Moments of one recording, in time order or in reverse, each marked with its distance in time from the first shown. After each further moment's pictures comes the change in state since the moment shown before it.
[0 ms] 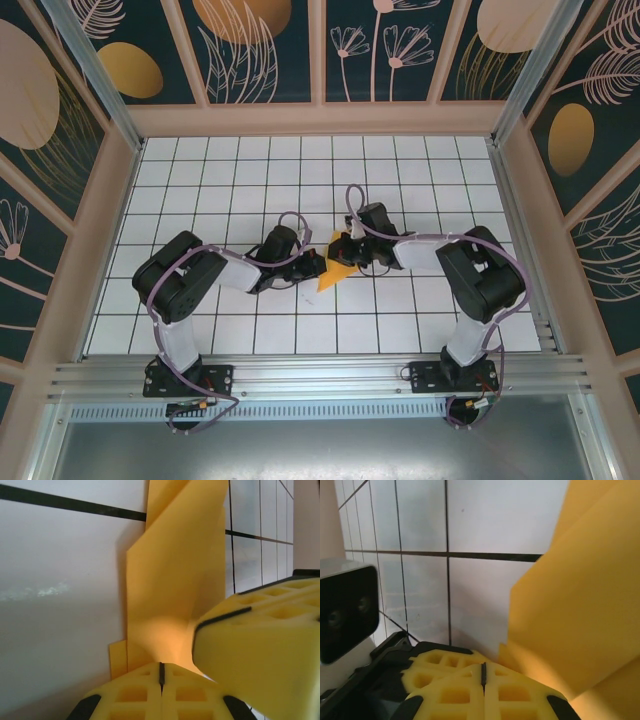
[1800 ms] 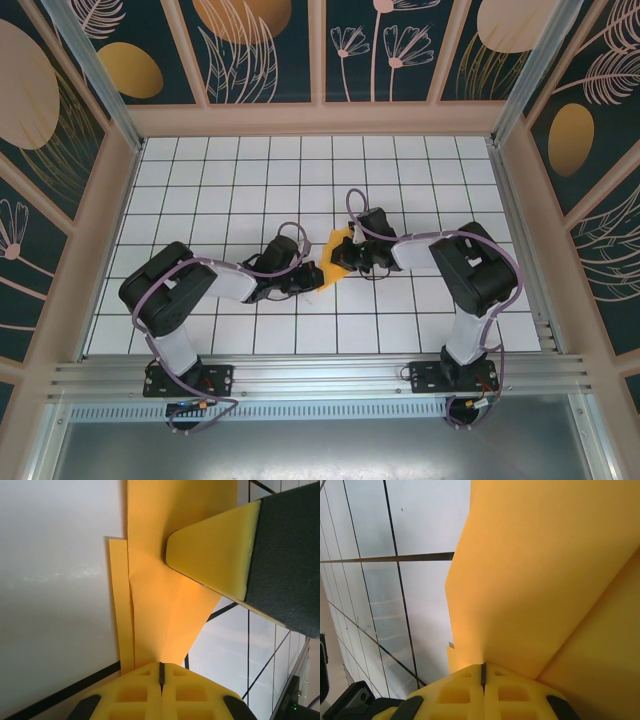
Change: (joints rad) left arm -0.064 -0.107 -0.073 -0.112 -0.031 -0.005; right arm -0.005 0.053 -0.007 -0.002 0.037 0.024
